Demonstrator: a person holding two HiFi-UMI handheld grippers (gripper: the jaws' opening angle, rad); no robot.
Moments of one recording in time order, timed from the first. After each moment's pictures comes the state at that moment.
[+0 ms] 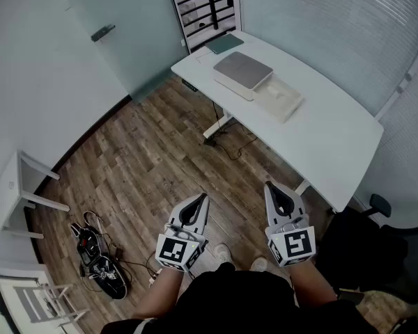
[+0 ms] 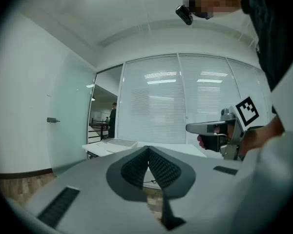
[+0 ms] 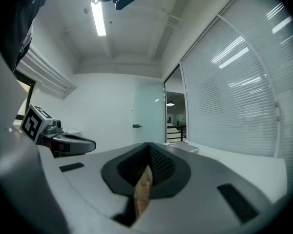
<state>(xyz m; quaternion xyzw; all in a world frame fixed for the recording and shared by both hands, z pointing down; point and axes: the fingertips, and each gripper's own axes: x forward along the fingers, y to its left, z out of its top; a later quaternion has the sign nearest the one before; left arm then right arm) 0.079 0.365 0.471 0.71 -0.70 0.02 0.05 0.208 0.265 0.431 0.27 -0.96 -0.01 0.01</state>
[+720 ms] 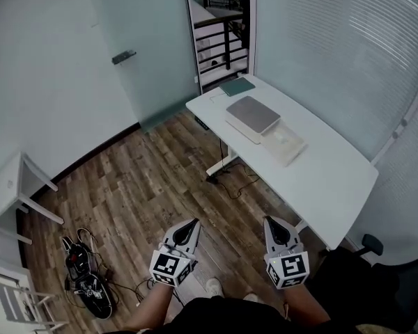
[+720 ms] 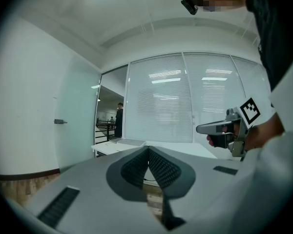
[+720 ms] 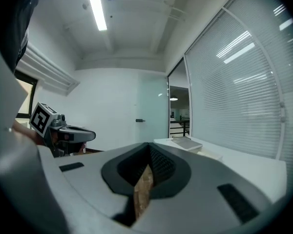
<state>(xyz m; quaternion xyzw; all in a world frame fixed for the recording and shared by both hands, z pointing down) 0.030 0.383 0.474 0.69 -0.72 0.03 0.06 0.193 0.267 0.449 0.25 -0.97 0.00 0.05</state>
